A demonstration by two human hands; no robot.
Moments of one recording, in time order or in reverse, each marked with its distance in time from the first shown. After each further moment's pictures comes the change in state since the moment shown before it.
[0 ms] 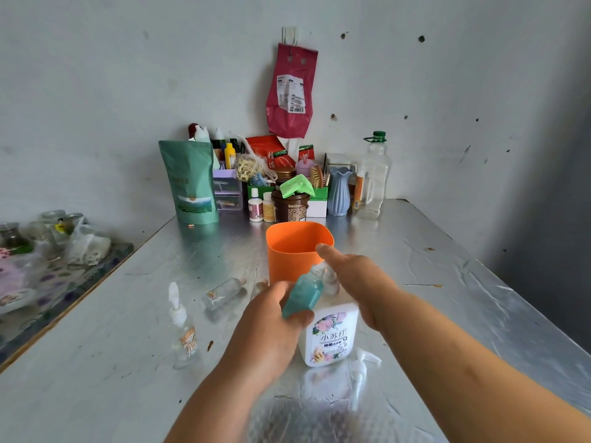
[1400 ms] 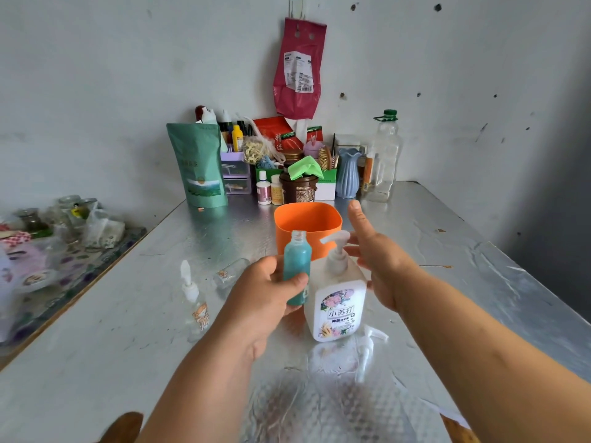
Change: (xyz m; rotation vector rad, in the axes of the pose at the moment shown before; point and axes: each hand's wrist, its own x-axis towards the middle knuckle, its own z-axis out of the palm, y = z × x) left_hand 0.001 0.002 -0.013 -0.468 -0.028 -0.144; right_hand -0.011 0.004 -0.009 0.094 -0.083 -0.001
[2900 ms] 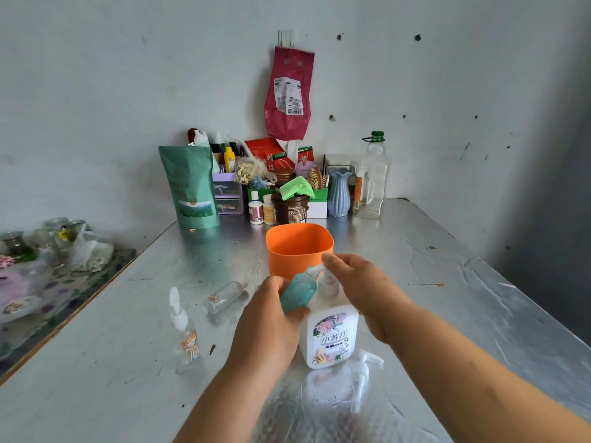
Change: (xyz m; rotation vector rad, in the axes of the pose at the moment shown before) left_hand 0.009 -0.011 0.015 0.623 0.177 0.186; right_hand 0.014 0.019 0.005 -0.041 0.054 -0.124
